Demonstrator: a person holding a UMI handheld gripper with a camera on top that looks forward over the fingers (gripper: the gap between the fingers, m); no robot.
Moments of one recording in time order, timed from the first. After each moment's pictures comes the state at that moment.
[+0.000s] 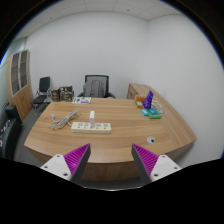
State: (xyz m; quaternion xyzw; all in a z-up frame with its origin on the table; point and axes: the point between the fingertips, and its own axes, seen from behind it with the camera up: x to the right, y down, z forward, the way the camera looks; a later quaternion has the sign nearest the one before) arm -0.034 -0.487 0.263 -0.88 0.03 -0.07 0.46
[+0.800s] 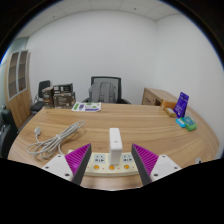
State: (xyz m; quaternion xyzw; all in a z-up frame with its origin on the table) arm -0.116 -0.168 0.090 -0.86 0.02 -0.05 0.51
